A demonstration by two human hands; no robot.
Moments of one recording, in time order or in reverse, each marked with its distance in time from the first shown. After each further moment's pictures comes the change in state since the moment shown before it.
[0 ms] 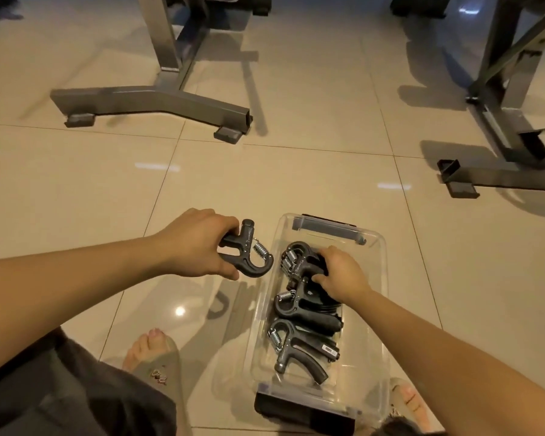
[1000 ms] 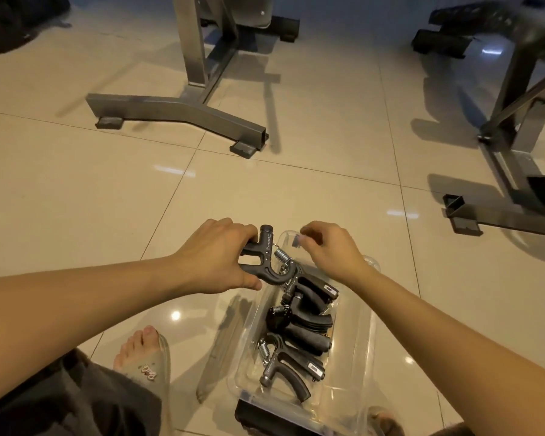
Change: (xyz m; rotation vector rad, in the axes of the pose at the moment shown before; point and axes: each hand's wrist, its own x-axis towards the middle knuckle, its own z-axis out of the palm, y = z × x) left_hand -0.014 0.048 -0.005 -0.047 0.165 -0.071; right_hand 0.000 -0.075 -0.107 0.315 0.046 -0.090
